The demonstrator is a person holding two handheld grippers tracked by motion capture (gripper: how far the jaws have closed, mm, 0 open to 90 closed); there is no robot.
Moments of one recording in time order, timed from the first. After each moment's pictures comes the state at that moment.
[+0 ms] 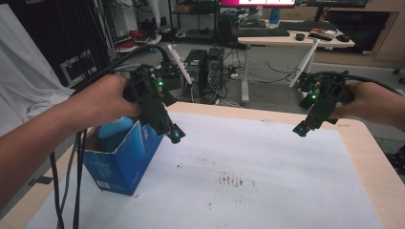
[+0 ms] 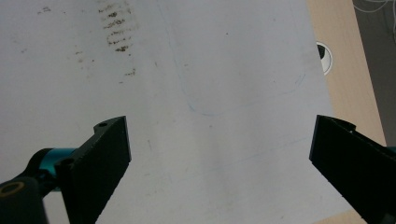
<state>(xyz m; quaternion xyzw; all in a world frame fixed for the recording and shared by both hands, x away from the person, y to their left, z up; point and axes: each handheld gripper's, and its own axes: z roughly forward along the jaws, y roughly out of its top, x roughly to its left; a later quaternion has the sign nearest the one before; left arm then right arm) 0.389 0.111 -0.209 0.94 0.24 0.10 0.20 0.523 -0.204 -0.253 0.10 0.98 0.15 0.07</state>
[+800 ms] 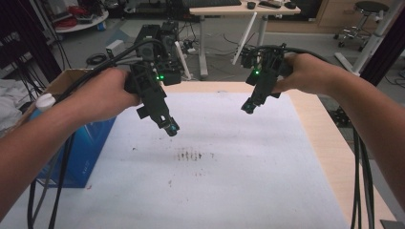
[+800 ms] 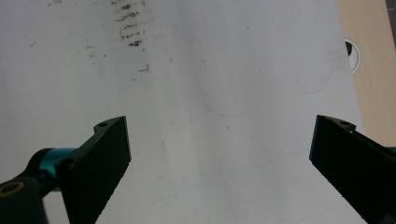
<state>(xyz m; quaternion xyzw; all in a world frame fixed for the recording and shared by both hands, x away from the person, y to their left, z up) 0.431 0.026 -0.267 0.97 0.21 0.06 0.14 0.511 -0.202 -0.275 0.09 0.98 0.15 0.05</state>
